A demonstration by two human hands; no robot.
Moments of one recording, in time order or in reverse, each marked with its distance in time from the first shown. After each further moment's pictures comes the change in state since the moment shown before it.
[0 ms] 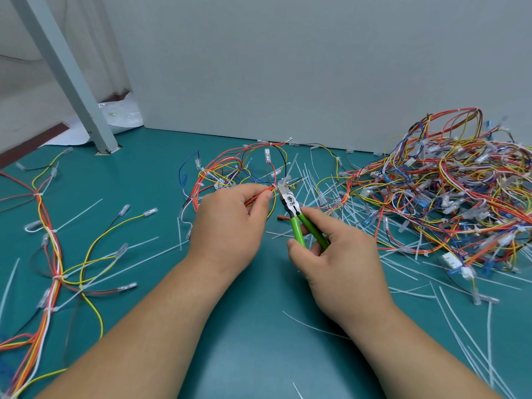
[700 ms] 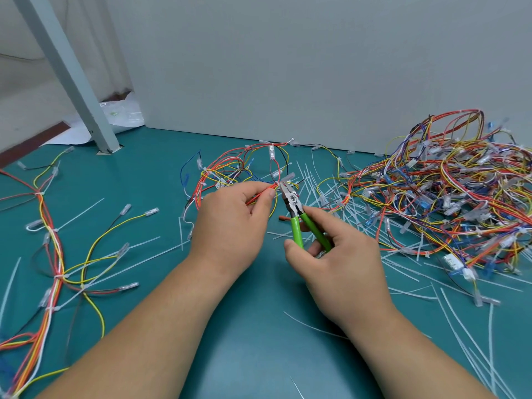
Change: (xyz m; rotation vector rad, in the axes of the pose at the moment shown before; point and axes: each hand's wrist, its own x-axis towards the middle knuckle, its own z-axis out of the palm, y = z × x) left_hand 0.000 0.003 0.001 -0.071 0.021 -0.007; right_hand -0.002 -0.001 0.004 0.054 0.055 -0.006
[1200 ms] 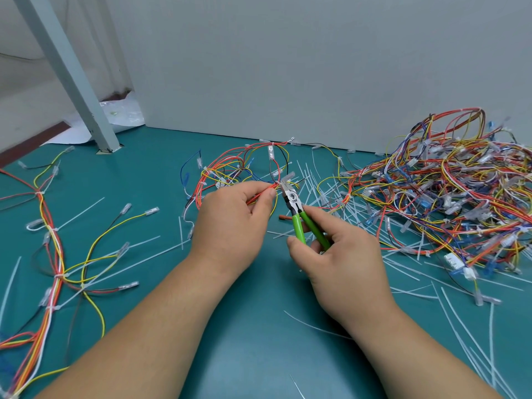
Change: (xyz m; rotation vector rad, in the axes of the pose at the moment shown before) left_hand 0.001 -0.002 0.001 0.009 -0.011 -0.005; right_hand 0.002 0.002 -0.002 0.007 -0.037 0.013
